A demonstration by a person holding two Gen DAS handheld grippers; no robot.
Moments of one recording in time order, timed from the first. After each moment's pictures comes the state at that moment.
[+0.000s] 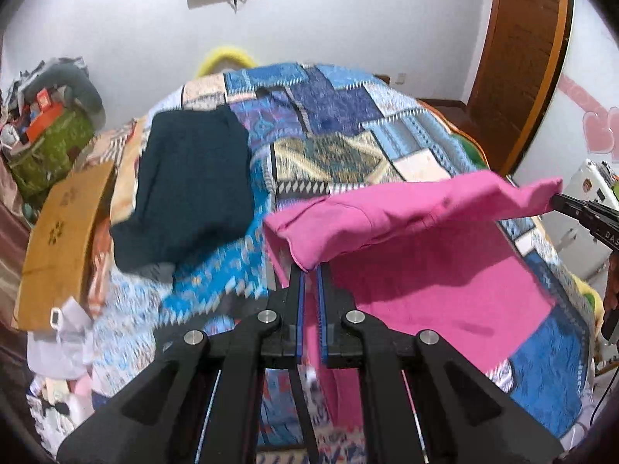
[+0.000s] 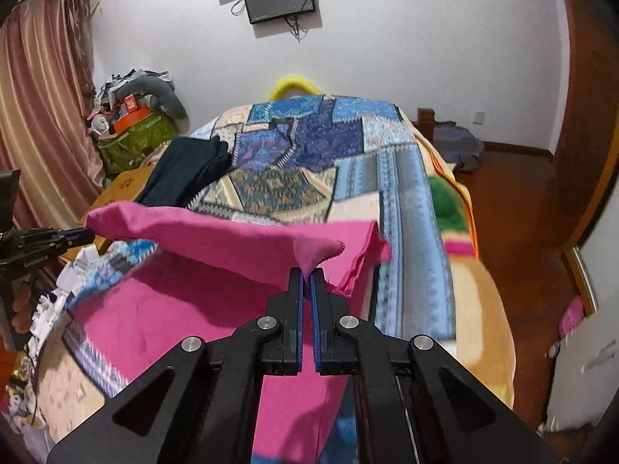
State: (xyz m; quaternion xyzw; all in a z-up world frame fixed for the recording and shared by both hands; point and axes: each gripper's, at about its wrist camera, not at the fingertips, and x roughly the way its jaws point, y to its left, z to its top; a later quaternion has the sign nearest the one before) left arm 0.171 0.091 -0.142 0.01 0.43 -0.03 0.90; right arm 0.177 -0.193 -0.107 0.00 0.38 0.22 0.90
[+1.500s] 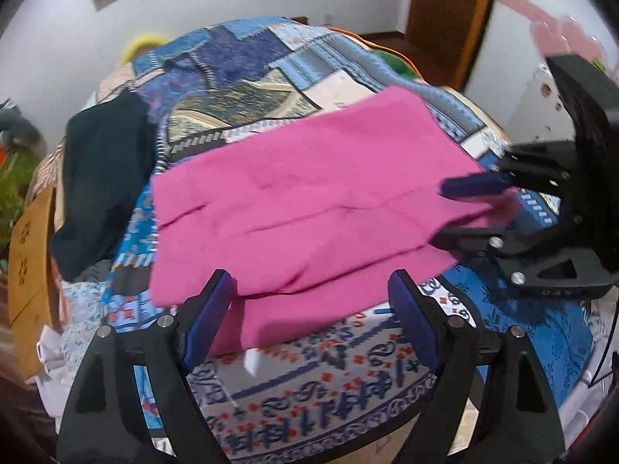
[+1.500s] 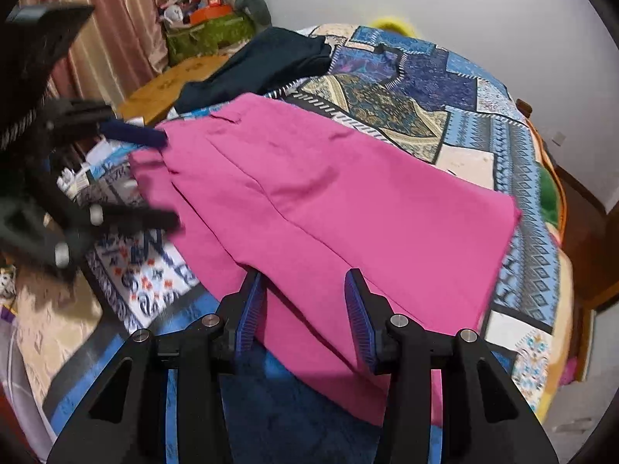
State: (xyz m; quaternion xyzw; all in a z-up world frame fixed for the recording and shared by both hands) left arm 0.160 0.003 -0.191 0.10 0.50 -0.14 0.85; right arm 0.149 -0.096 -0.174 -0.15 0.45 0.34 0.81
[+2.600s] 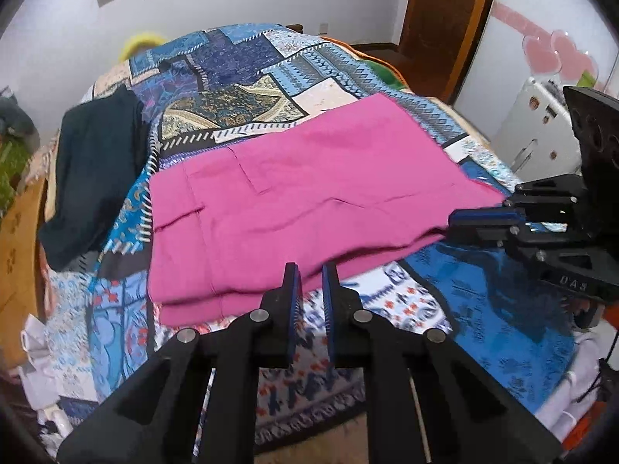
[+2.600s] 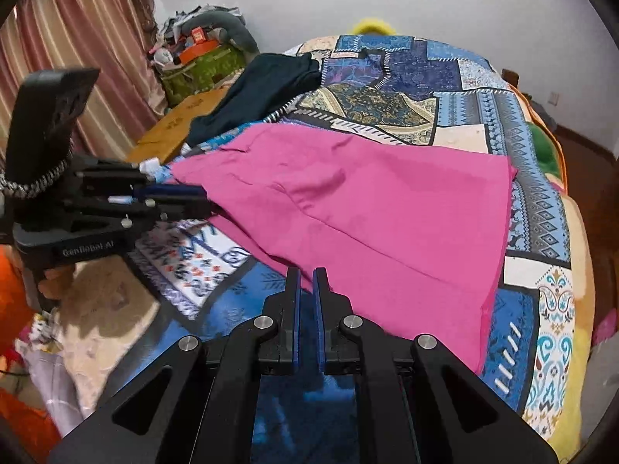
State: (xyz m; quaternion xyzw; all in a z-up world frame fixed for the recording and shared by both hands) left arm 0.139 0.005 -0.182 0.06 0.49 -0.16 0.85; right arm 0.125 -0.127 -0.156 -0.04 0.45 0.35 0.82
